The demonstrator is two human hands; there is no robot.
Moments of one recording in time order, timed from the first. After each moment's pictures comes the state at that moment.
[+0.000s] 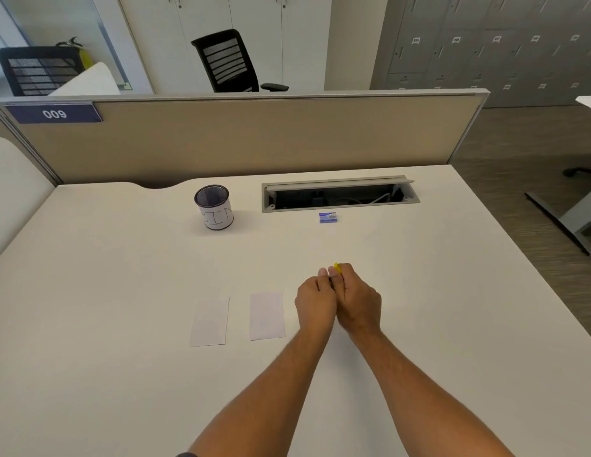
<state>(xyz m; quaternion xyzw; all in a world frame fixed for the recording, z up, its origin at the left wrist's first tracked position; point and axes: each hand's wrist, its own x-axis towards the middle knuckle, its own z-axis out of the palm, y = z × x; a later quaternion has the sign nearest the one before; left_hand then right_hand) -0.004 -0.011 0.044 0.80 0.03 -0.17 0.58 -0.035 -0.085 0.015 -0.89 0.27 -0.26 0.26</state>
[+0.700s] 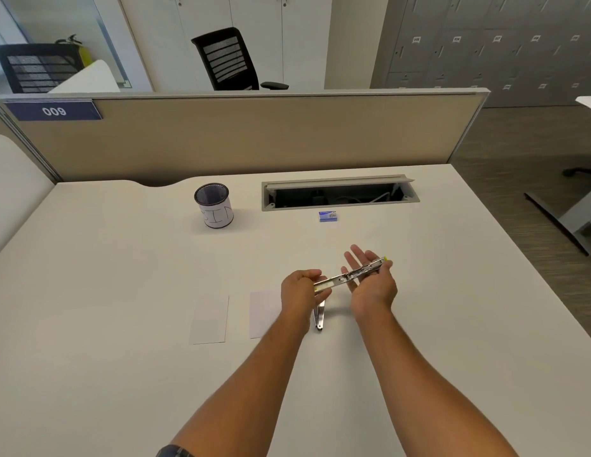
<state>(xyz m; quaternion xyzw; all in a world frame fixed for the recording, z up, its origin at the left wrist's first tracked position) 0.025 0.010 0.053 0.60 0.16 -0.30 0.73 -0.017 -0.110 0.037 -0.26 0.36 -0.29 0.85</state>
